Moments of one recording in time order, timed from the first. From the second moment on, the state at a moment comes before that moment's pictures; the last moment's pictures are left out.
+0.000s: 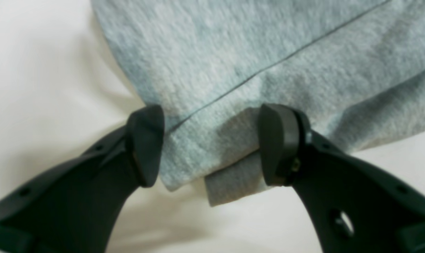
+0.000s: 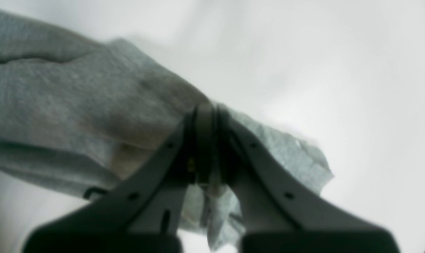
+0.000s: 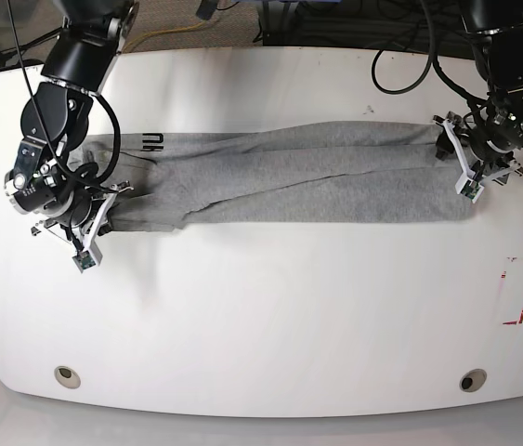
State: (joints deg) left arm 8.8 -18.1 -21.6 94.7 -7.3 -43.0 52.5; right arm 8.3 12.6 21.2 97.4 15.5 41.0 -72.5
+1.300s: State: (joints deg) left arm -0.6 -19.2 -43.7 89.0 -39.0 -42.8 72.8; right arm -2.3 11.1 33.8 91.1 39.6 40.9 -77.8
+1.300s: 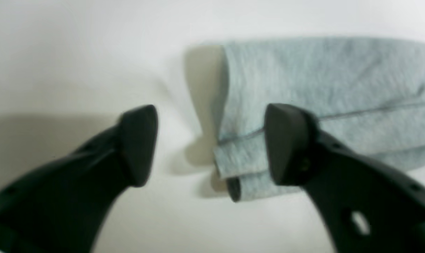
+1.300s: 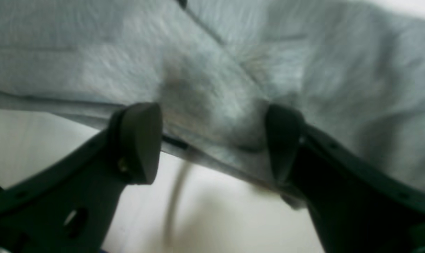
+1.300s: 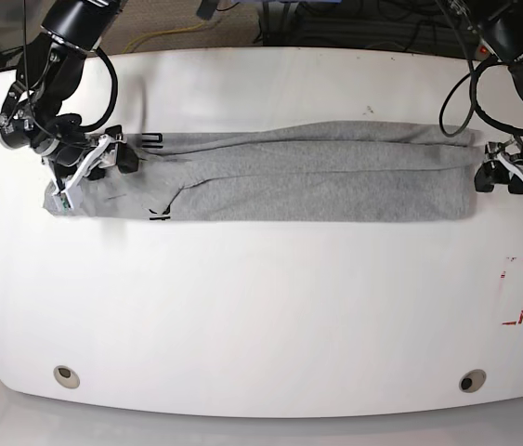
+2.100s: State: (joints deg) left arm -2.6 -13.9 -44.3 77.1 -39.9 -42.8 72.4; right arm -1.2 14.8 23.4 79.1 41.2 41.1 -64.6
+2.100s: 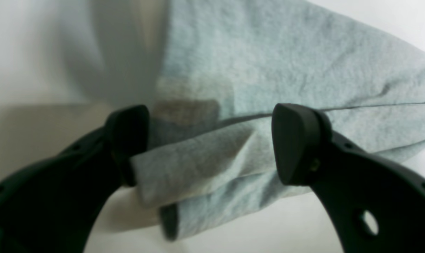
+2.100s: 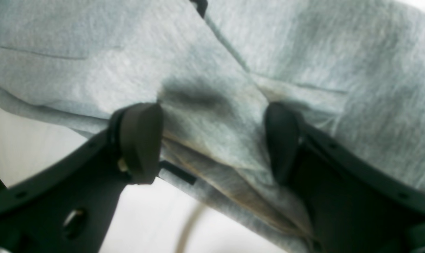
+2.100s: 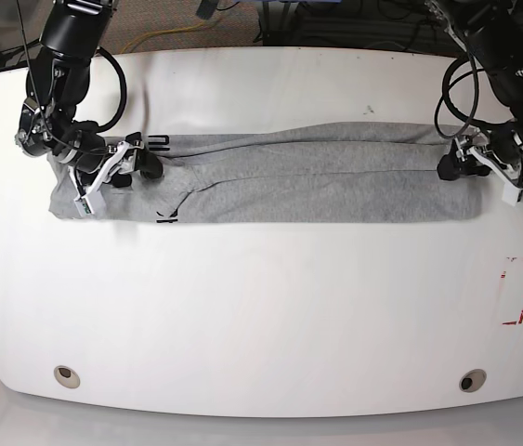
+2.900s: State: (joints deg) left arm -1.8 -13.2 -35.9 84.1 -36.6 -41.3 72.8; right arm -1.1 14.6 23.5 79.1 41.2 41.1 -64.6
